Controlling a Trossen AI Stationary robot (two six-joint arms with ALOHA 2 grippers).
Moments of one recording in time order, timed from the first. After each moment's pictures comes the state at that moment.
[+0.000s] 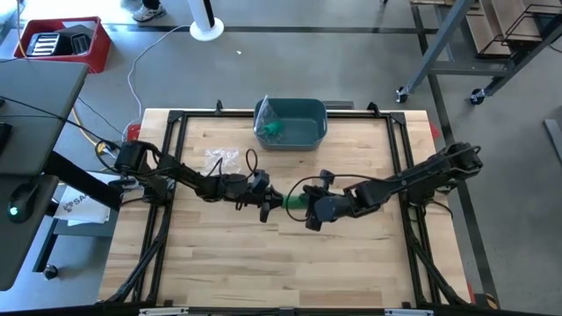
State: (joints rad) left arm -0.10 1.72 0.63 0.94 -0.05 -0.60; right arm 0.31 1.57 1.04 -0.31 0.56 0.28
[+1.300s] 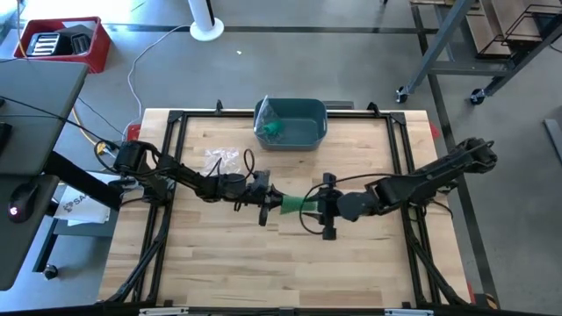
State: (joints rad) left arm -0.11 1.72 0.64 0.97 -0.06 -0.31; right arm 0.39 1.40 1.04 -0.23 0.41 0.09
